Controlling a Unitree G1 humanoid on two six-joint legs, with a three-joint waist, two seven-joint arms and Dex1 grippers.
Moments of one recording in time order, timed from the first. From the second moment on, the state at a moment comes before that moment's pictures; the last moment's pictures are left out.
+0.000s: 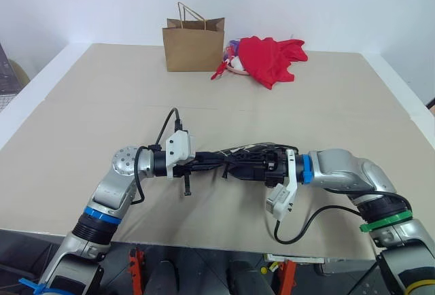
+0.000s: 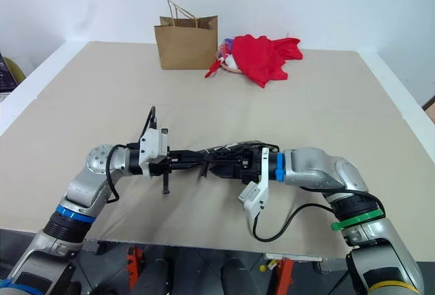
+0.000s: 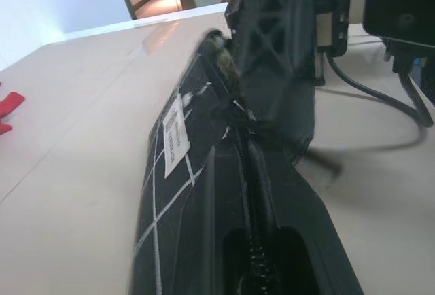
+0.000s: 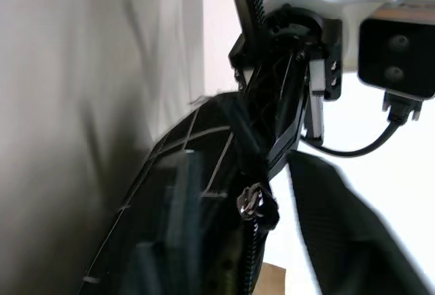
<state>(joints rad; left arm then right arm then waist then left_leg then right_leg) -0.48 0.43 -0.22 -0.01 -0.33 0.03 -1.12 -0.57 -0.75 0.26 0.18 -0.53 -1.16 0.49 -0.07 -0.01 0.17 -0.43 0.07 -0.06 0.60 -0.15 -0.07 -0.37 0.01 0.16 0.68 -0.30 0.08</state>
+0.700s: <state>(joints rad) -0.47 0.44 -0.22 -0.01 -0.32 0.02 -1.12 -0.53 -0.77 0.34 0.05 0.07 -0.83 1.01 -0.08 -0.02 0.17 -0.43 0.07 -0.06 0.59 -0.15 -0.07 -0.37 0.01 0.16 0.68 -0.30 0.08</state>
